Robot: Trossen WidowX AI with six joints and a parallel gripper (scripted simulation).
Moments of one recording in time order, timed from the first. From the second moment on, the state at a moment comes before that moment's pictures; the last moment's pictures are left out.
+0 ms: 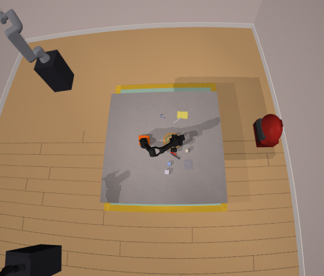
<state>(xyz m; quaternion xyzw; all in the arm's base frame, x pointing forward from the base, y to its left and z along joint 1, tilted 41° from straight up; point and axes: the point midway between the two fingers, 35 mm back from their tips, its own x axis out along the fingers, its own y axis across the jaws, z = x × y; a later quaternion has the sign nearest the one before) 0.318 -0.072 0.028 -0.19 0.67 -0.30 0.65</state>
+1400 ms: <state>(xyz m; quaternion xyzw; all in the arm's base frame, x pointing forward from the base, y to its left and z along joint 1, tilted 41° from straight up) 0.252 -0.009 0.006 -0.05 0.59 -0.42 0.68</state>
